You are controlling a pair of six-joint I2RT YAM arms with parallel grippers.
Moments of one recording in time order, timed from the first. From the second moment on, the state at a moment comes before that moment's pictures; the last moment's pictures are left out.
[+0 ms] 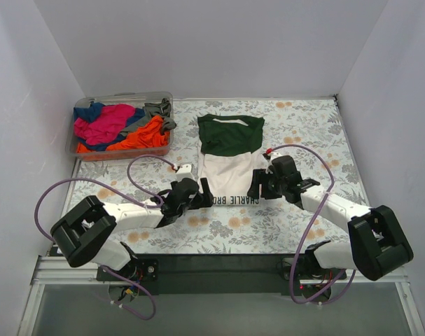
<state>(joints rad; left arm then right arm) -0.85 1.43 0.51 0.22 -0.31 -0.76 0.48 1.28 0.59 -0.13 -0.18 0.39</state>
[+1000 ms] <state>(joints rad) -0.85 1.49 0.48 0.33 -0.27 -0.80 0.53 1.34 0.52 -0.04 -0.18 0.46</state>
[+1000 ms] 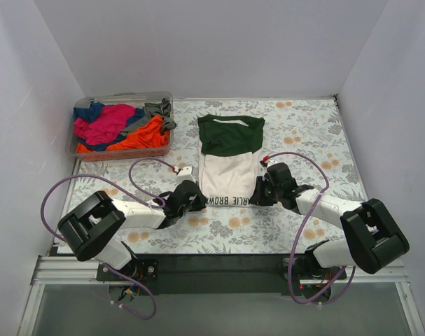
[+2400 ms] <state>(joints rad) -0.88 1.18 0.58 0.05 -0.07 -0.77 0.59 1.04 0.72 -0.45 -0.04 0.39</state>
